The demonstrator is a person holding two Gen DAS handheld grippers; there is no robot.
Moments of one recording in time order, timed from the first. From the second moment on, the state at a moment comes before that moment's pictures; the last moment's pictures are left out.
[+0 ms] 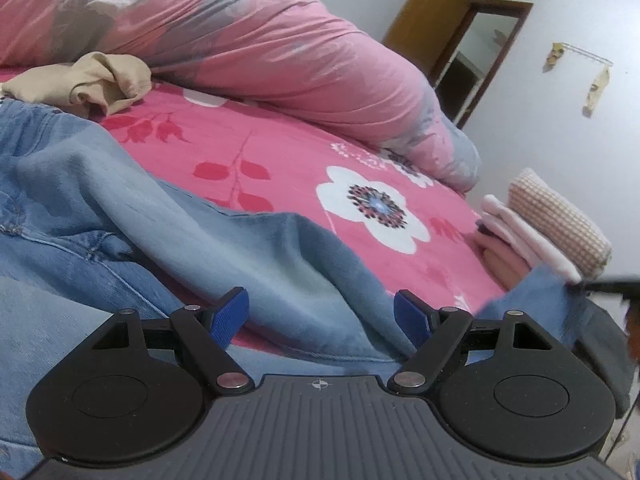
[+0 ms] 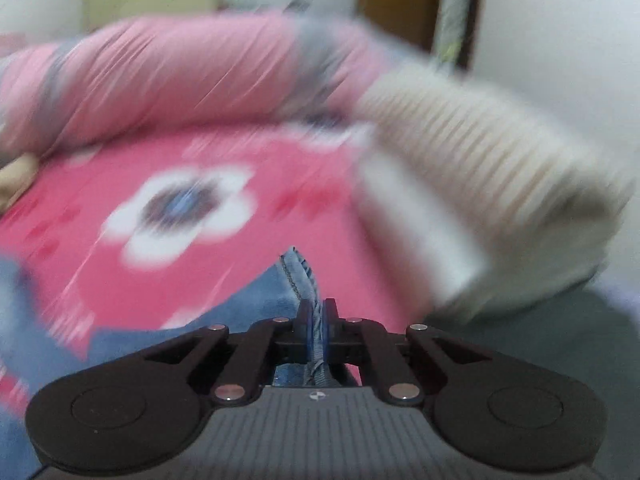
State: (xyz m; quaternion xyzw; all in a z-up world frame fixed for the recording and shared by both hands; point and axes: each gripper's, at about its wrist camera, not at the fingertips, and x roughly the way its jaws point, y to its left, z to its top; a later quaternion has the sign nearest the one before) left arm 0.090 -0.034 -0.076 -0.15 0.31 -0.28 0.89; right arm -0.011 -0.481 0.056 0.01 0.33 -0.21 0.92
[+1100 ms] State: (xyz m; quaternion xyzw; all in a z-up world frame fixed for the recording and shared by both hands) left arm -0.004 0.131 -0.054 -0.25 0.27 -0.10 0.93; right arm 0.123 -0.290 0.098 -0.10 0.20 0.02 0.97
